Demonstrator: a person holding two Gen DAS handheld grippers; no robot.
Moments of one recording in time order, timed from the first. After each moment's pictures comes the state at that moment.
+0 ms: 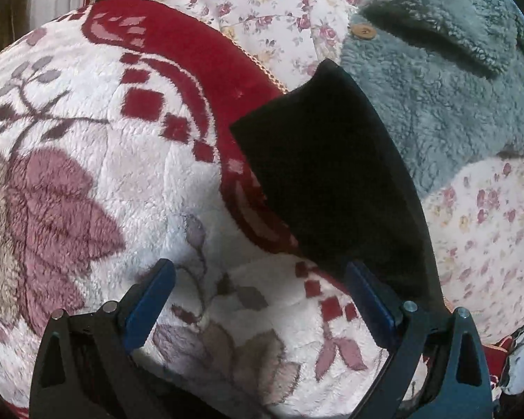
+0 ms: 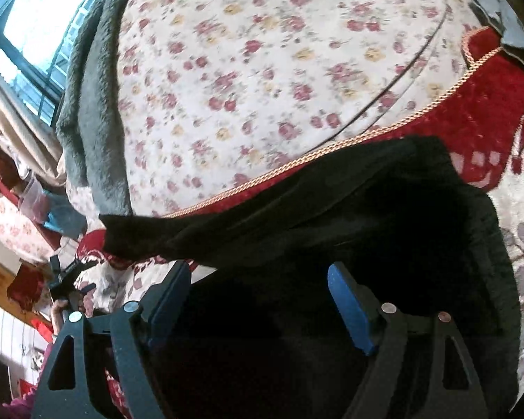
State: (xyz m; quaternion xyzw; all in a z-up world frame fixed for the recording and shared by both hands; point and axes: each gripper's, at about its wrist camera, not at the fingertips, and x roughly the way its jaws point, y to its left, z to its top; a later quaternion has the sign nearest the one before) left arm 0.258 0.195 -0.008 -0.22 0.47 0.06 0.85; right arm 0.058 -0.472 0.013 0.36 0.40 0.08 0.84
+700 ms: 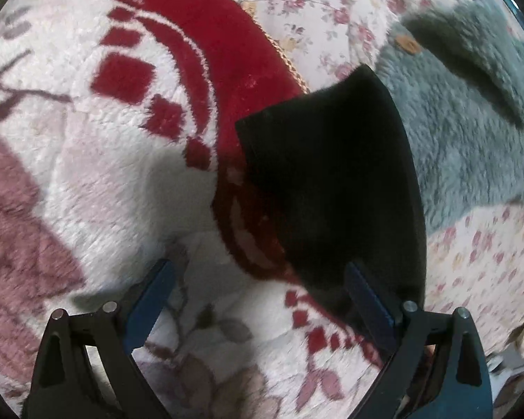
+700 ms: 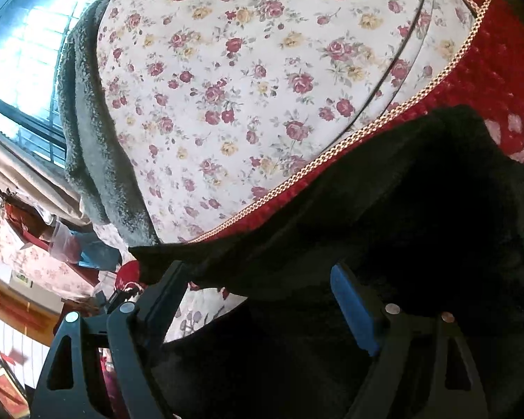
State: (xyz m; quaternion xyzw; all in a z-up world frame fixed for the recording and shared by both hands) left arm 0.297 0.221 -0.043 -0.32 0.47 0.04 0.82; right arm 0.097 -0.476 -0.005 0.45 0.38 0.11 0.80
